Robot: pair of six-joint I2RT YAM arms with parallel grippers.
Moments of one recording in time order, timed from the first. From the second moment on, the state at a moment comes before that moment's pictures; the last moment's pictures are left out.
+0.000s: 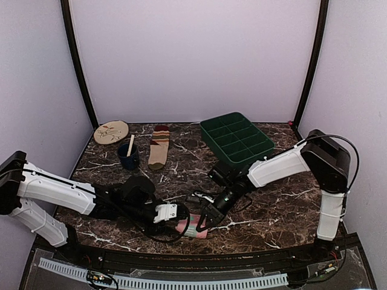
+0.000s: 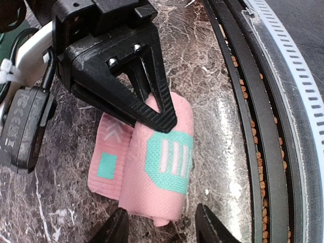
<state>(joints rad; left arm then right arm) -1.08 1.38 0.58 0.02 0.27 0.43 0.93 1.95 1.07 -0.33 -0.91 0.09</state>
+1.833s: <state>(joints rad) -1.13 1.73 0.83 -0.03 0.34 0.54 0.89 2.01 1.12 -0.53 -1.01 0.08</state>
